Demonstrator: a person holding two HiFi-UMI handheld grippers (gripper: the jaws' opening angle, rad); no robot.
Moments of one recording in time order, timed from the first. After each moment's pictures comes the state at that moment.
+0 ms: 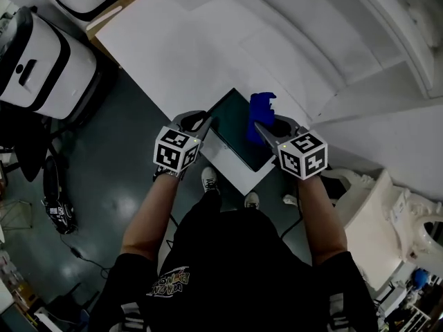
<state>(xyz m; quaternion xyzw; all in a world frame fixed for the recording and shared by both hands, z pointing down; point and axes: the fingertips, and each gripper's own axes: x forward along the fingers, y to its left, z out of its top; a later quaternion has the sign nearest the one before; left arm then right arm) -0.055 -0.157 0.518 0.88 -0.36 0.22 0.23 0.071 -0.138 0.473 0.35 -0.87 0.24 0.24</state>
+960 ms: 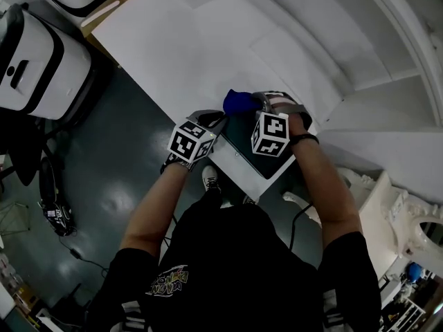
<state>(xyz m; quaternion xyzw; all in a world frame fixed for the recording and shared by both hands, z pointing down) -0.041 -0.185 0.557 0.90 -0.27 0.23 0.27 0.019 -0.220 0.557 0.15 -0.75 -0.20 0.61</state>
